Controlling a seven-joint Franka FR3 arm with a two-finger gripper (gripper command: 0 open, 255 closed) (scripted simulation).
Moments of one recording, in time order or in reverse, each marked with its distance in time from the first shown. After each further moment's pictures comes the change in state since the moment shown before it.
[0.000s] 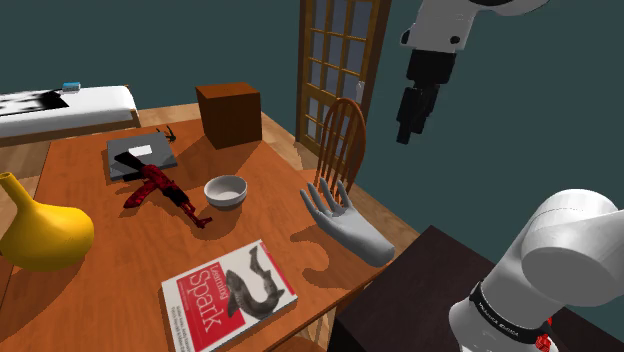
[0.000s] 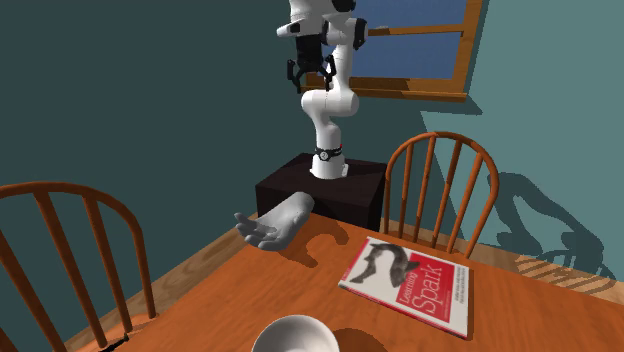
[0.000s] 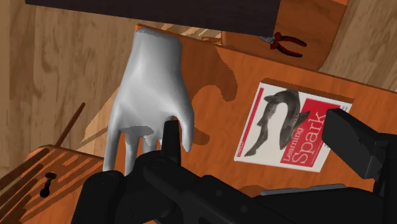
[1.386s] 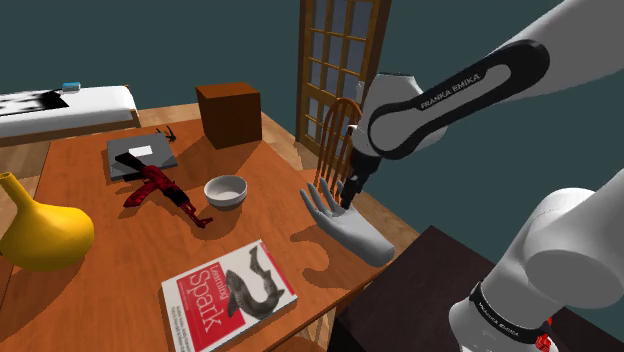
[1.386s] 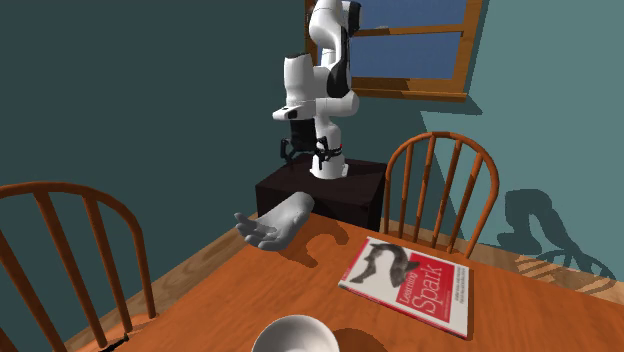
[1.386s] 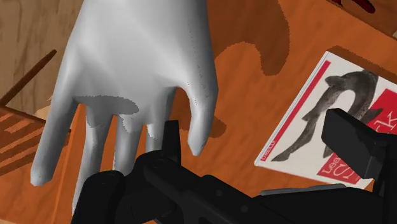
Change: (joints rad) arm 0.052 0.423 0.015 -0.330 0.052 0.889 -0.180
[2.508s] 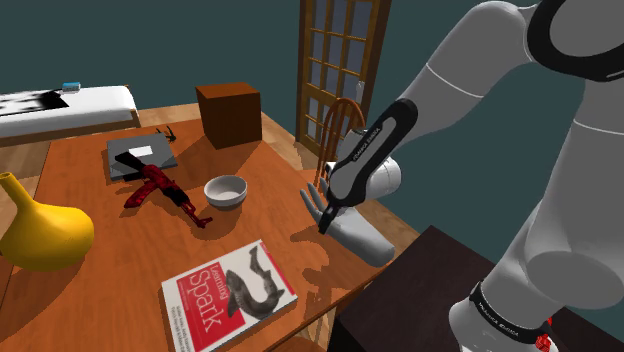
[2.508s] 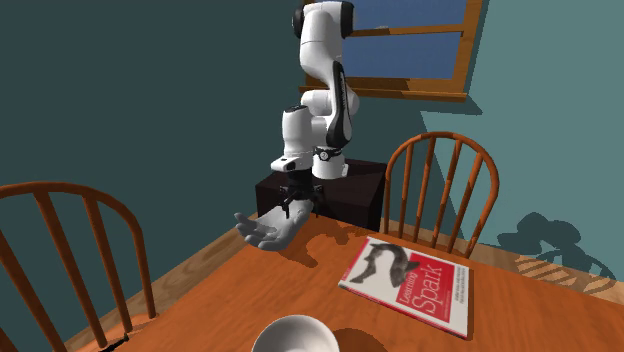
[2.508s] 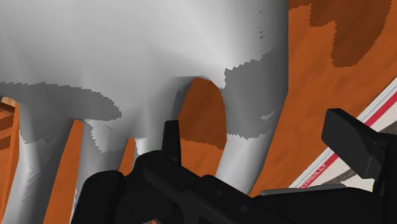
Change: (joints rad) arm 0.023 0.532 0.034 0.106 0.185 0.496 -0.224
